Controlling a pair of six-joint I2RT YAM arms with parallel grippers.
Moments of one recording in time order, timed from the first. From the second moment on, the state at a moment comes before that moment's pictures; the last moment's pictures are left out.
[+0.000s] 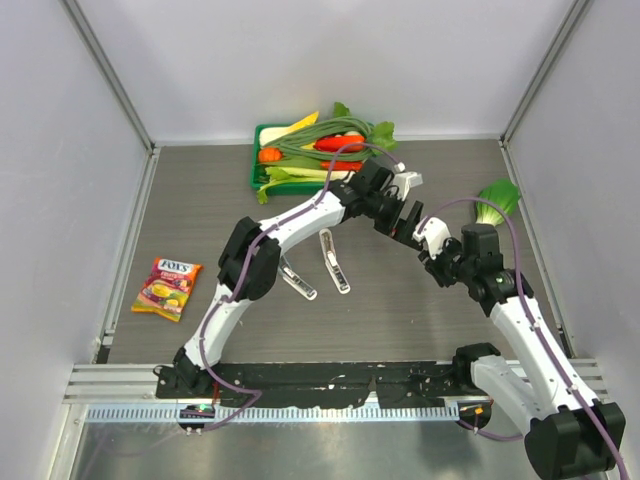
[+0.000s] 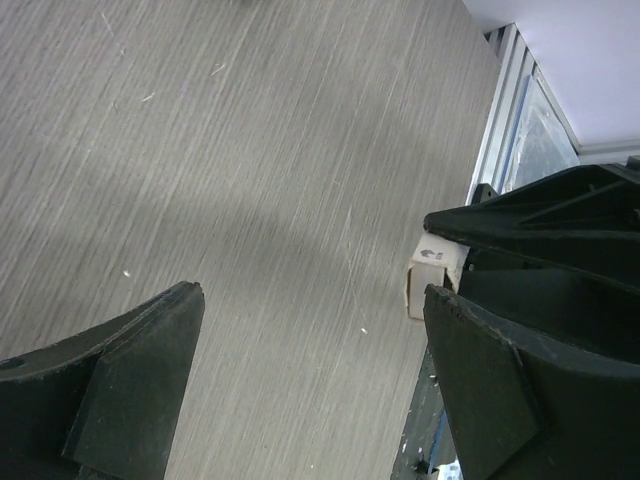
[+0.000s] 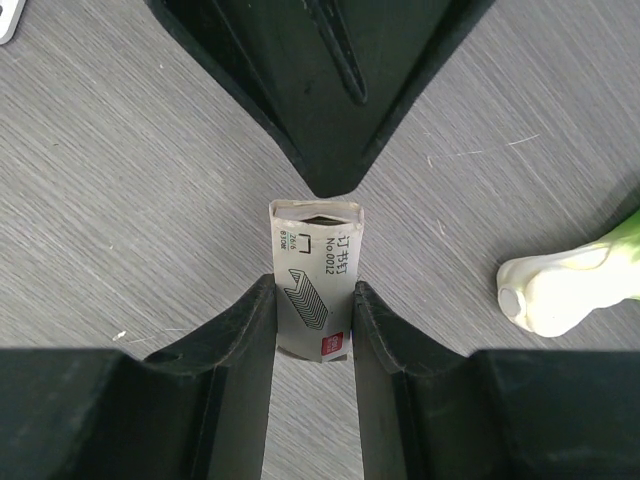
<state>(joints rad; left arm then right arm) -0.81 2.33 2.06 -0.45 0.71 -0.32 0.16 0.83 0.65 -0.57 -0.26 -0.60</state>
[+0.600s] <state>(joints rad) -0.82 2.35 2.06 -0.45 0.72 -0.31 0.16 0.82 0.61 -0.52 -0.28 -0.59</state>
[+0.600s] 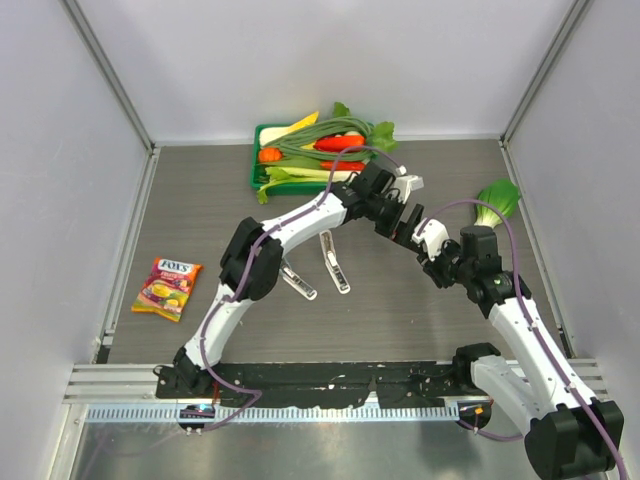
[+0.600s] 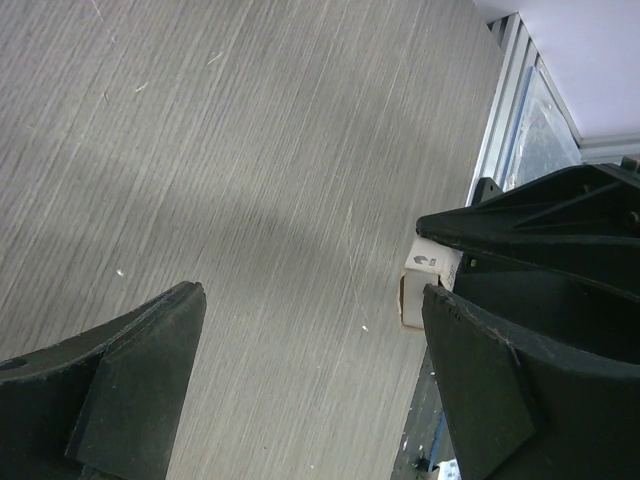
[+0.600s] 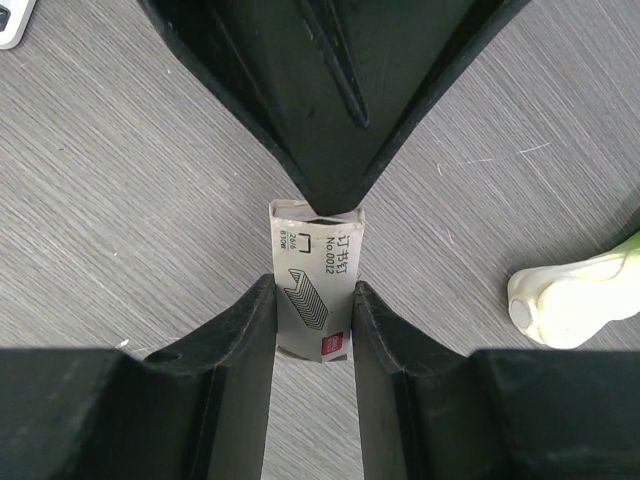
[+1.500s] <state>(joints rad) -0.84 2.40 2.06 -0.46 0.76 -0.31 0.16 0.83 0.59 -0.54 -0.30 -0.59</state>
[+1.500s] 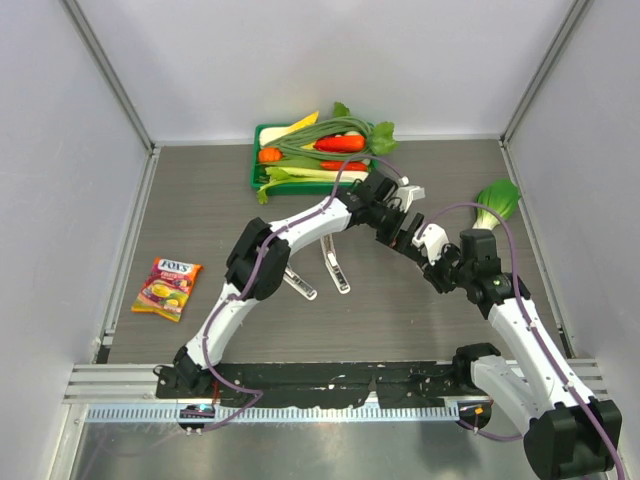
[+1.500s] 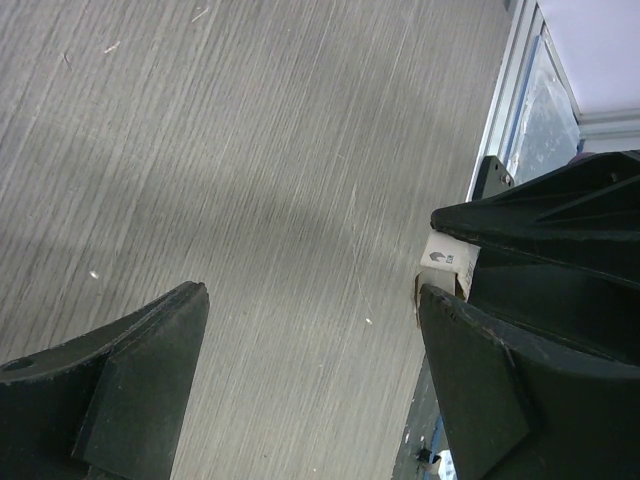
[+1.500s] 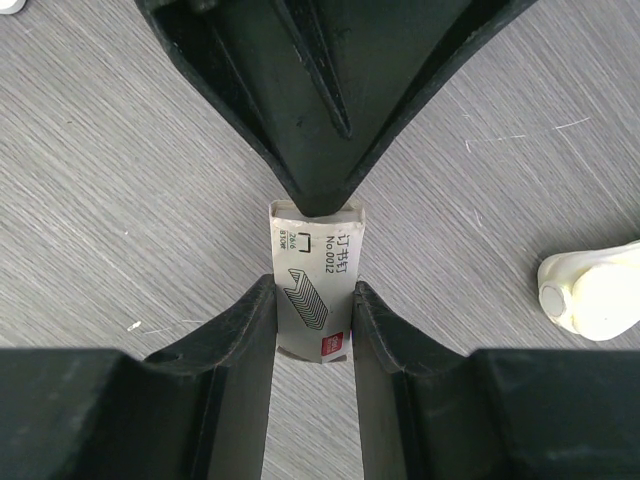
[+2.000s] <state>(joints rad) -0.85 2.43 2.06 -0.44 0.77 -0.34 0.15 0.89 0.58 -0.54 -0.30 -0.60</state>
